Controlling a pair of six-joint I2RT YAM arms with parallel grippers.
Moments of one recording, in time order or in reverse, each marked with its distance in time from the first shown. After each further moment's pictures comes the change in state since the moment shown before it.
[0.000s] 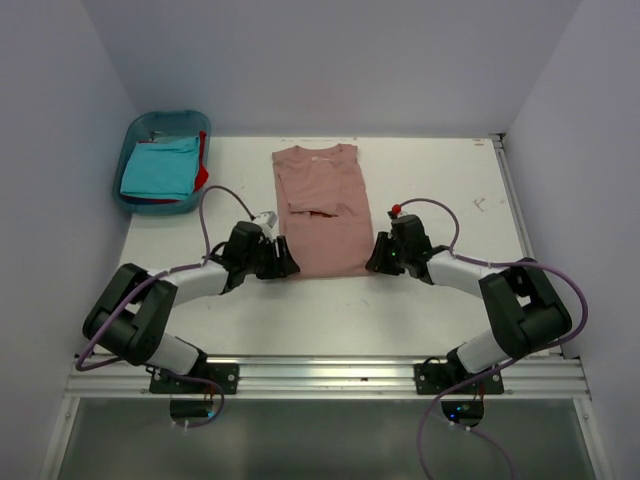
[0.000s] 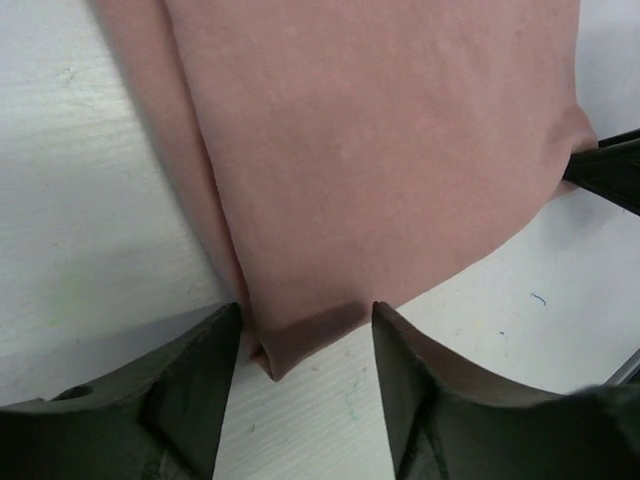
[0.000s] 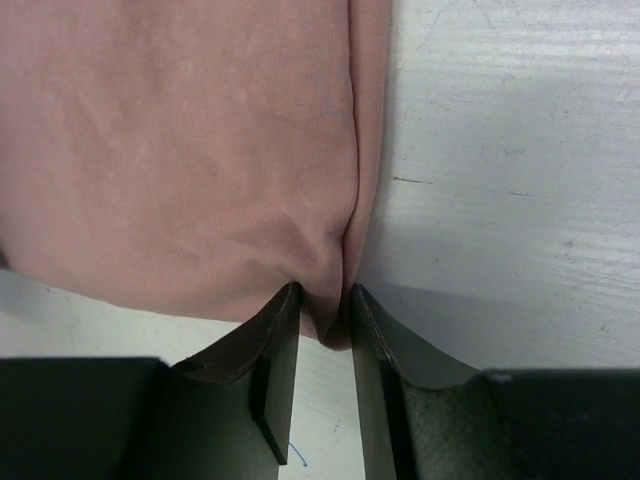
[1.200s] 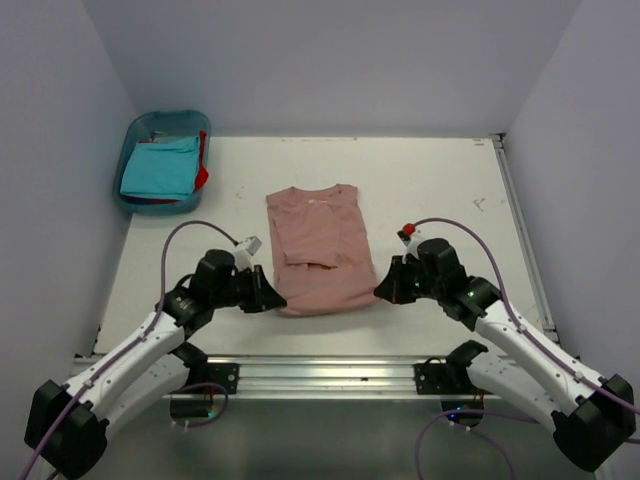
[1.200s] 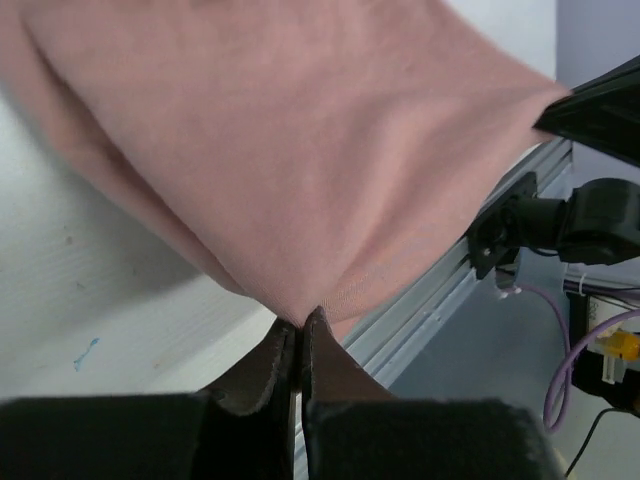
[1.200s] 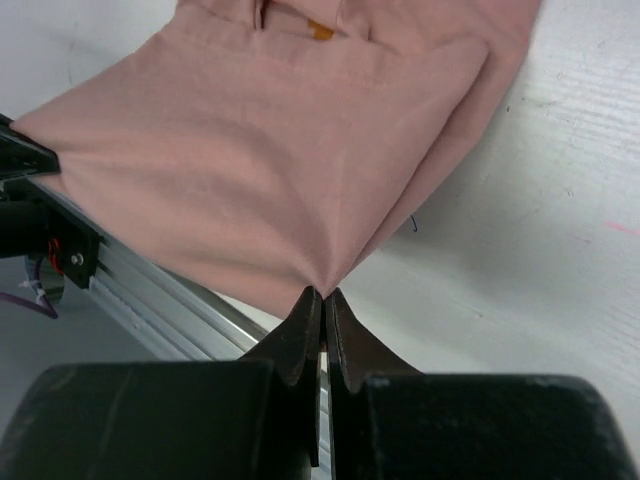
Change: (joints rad) left arm -0.067 -0.674 -0.169 -0.428 0.187 -0.139; right arm 0.134 -0.675 -0.076 -0.461 -0.112 -0.042
